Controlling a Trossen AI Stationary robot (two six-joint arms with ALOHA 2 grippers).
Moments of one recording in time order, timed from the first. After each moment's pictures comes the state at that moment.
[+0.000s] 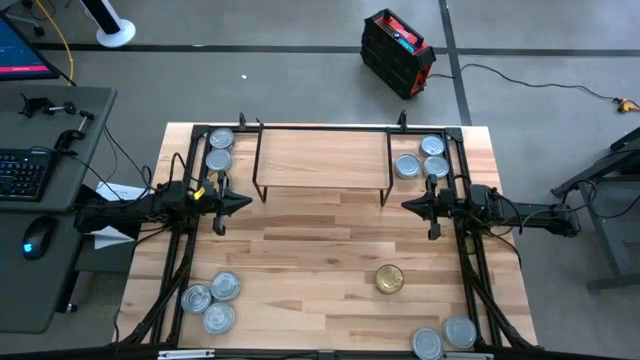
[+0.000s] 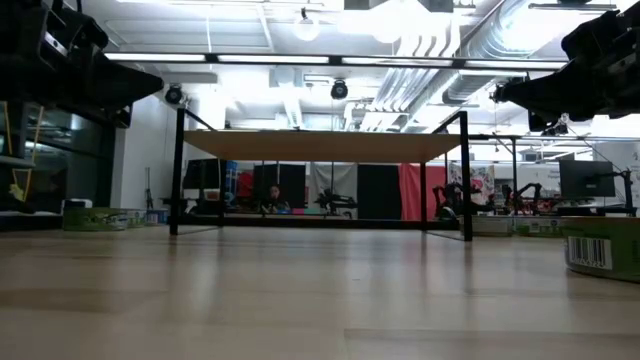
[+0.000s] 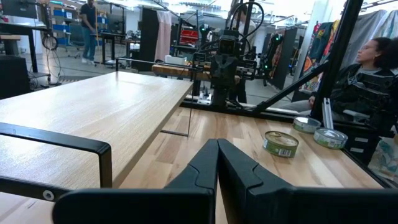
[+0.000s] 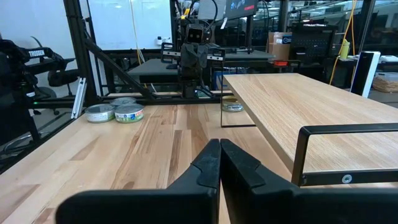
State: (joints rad) left arm 0.06 0.01 0.01 0.02 -0.04 -0.11; right arm -0.05 0.01 0.01 0.01 -0.01 0.00
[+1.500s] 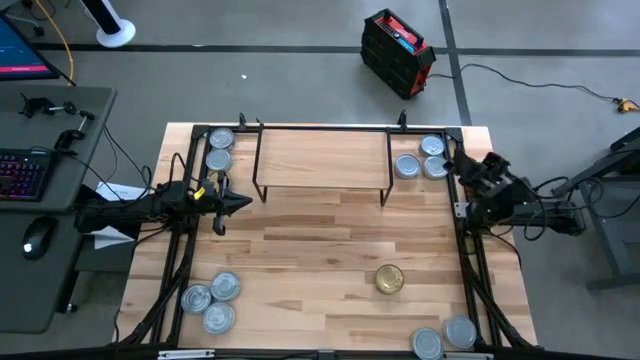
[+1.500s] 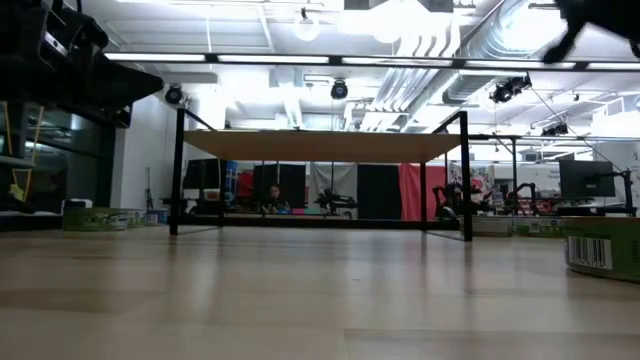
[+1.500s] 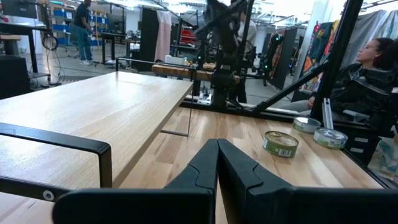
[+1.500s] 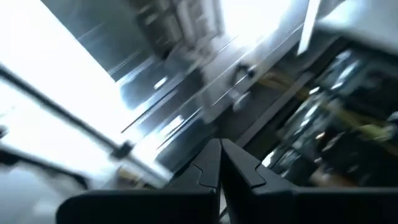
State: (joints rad) left arm 0.06 0.01 0.01 0.02 -0.04 -0.11; right arm -0.05 0.12 0.11 0.84 0.32 0.67
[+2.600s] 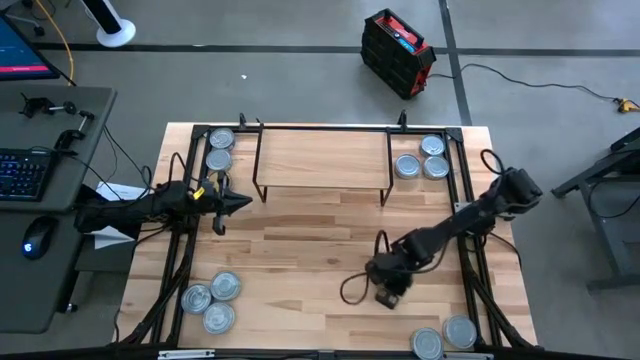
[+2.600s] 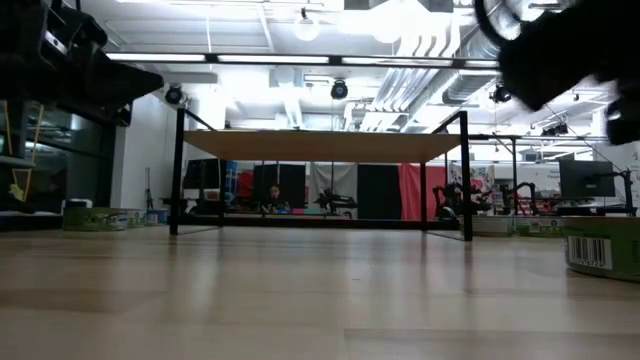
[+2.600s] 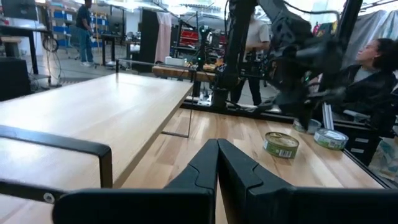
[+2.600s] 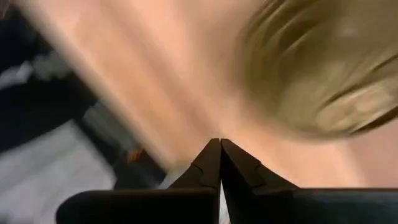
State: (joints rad) left arm 0.06 0.01 0.01 0.04 -0.04 -0.10; right arm 0.48 1.65 1.05 -0.71 -0.38 1.15
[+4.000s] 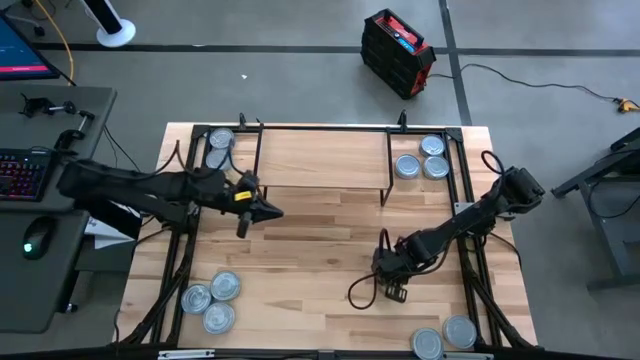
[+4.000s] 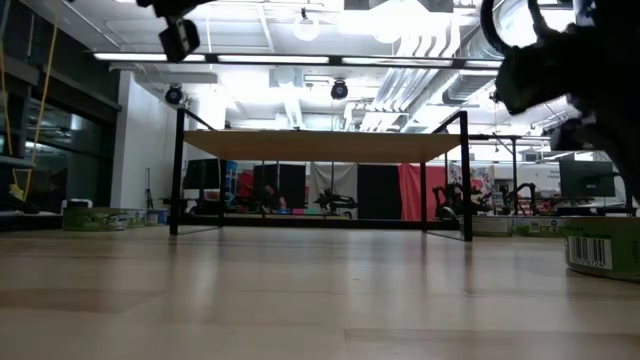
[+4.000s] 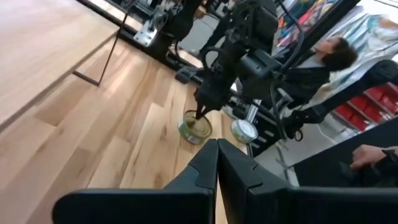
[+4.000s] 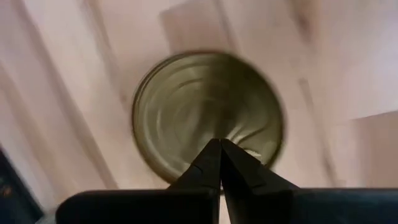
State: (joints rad) left arm -0.09 0.92 0.70 -0.05 0.05 -0.57; right arm 0.49 1.63 0.98 -0.75 -0.13 0.82
